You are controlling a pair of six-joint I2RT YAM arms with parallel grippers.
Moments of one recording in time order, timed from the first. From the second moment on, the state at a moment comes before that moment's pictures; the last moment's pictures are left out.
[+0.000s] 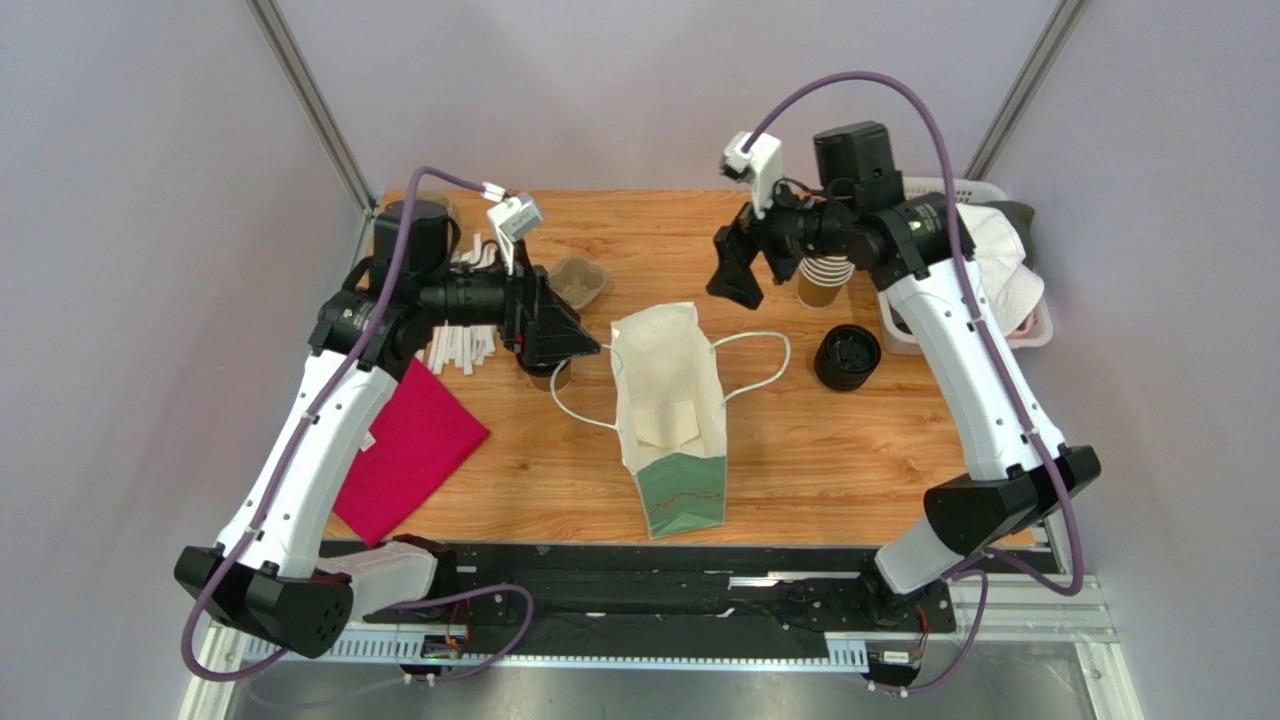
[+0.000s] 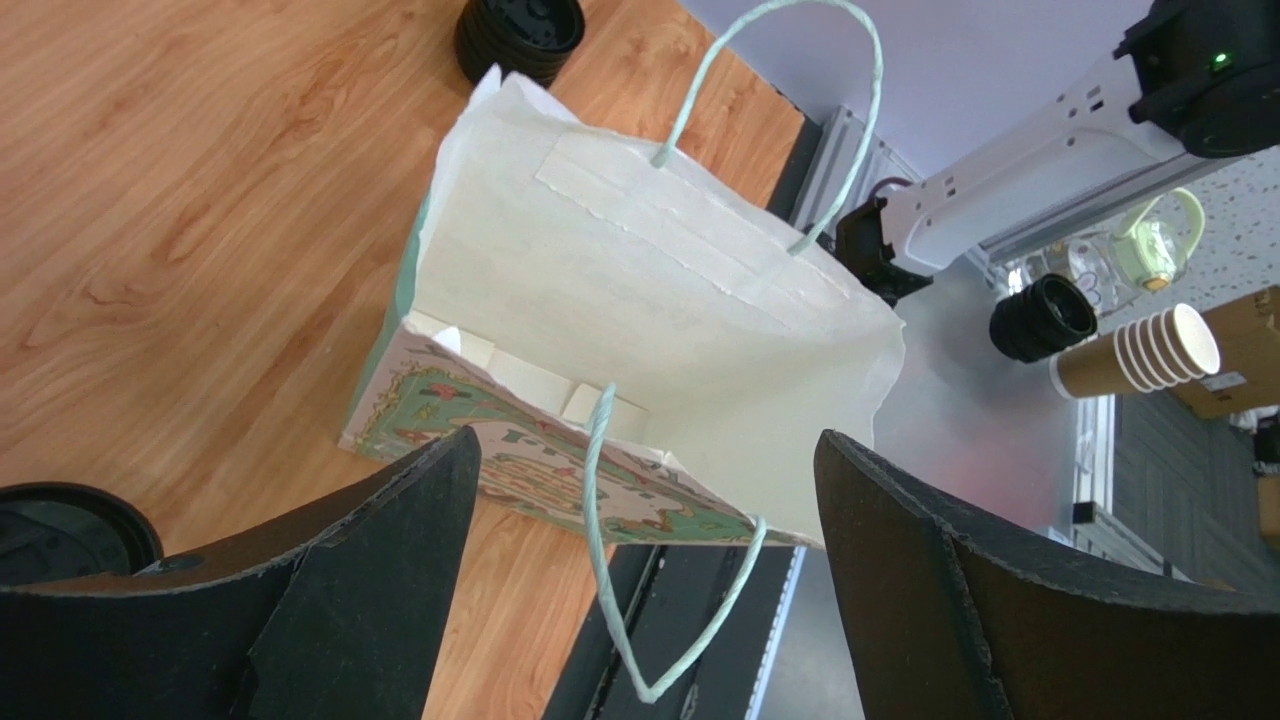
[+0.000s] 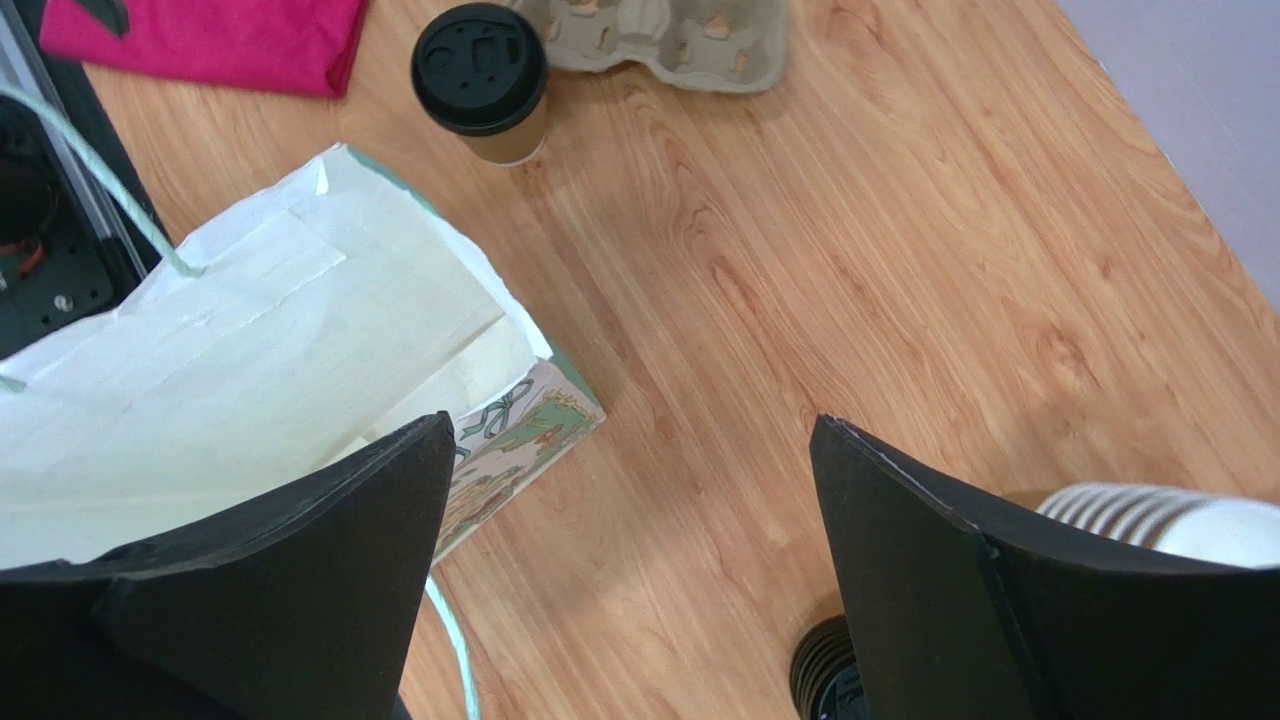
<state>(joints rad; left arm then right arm) -0.33 1.19 1.39 -0.72 0.93 -0.10 0.38 1.55 1.95 -1.04 -0.53 -0.36</state>
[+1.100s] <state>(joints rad) -0.06 1.43 1.59 -0.90 0.76 0.20 0.69 1.79 2.07 -1.11 -0.34 -0.71</state>
